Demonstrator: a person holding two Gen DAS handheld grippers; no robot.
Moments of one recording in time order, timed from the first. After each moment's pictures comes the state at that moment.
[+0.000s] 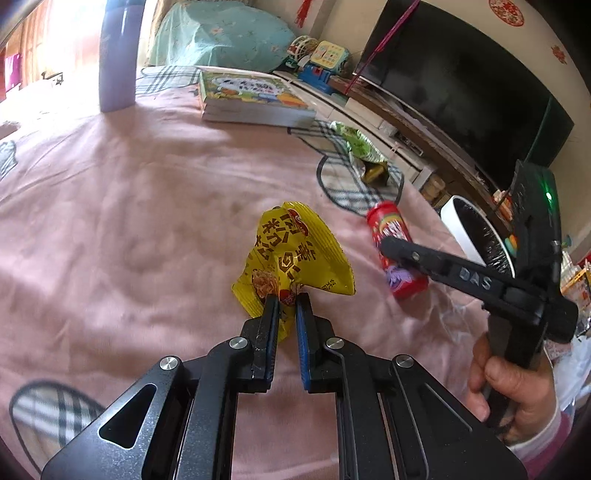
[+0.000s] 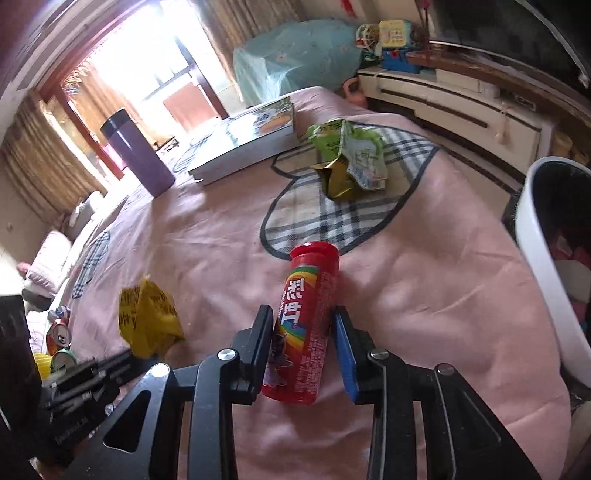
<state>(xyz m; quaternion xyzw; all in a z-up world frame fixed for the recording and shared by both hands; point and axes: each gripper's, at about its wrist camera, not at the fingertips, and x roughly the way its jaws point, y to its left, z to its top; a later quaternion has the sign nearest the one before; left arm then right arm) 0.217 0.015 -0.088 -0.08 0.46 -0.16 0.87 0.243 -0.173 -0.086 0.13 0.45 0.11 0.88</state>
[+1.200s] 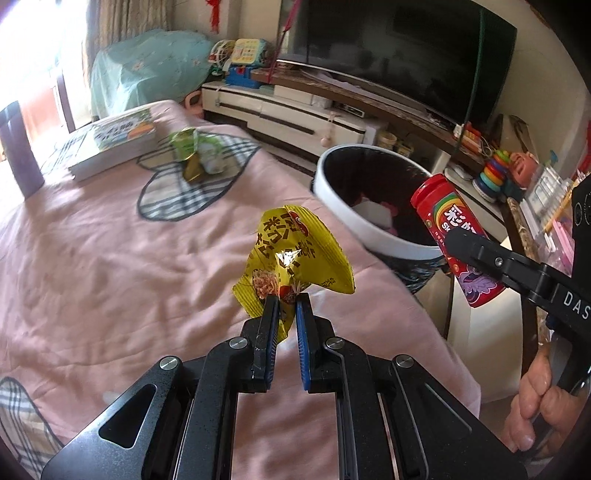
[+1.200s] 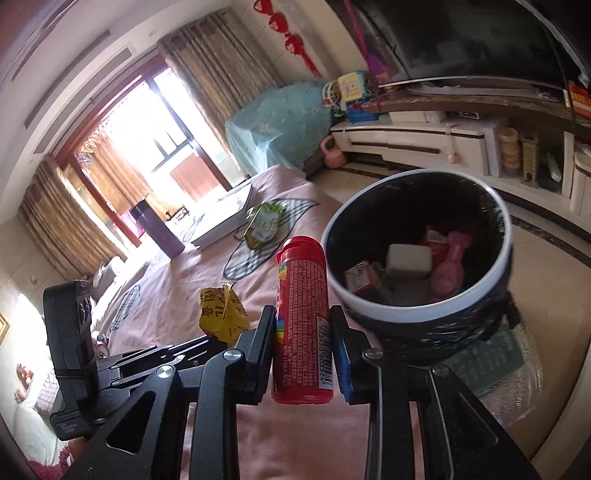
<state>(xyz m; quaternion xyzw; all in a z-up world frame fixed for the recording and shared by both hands) 0.166 -0.174 -0.055 0.05 0.43 -0.23 0.87 0.101 -0.335 -0.033 0.22 0.33 0.08 0.92</state>
